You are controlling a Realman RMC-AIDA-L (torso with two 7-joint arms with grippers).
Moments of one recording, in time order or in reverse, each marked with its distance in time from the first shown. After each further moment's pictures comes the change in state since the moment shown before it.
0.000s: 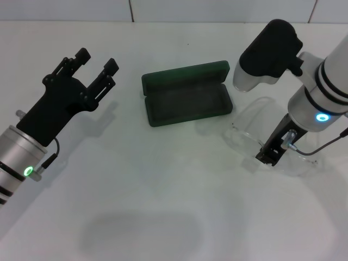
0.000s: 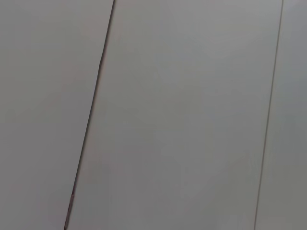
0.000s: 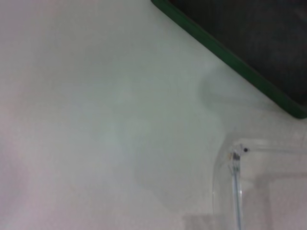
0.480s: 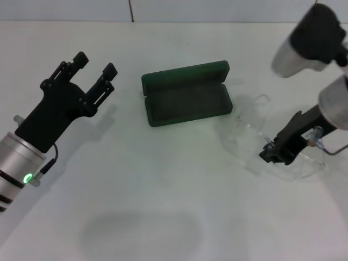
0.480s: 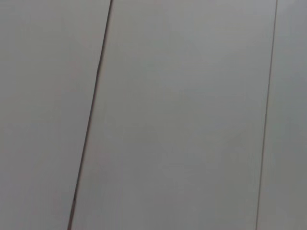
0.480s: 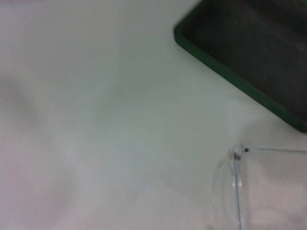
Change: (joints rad) left arm 0.001 -0.002 -0.005 -0.047 -0.012 0.046 0.060; right arm -0.151 -0.001 0.206 -0.156 0.120 -0.087 -0.199
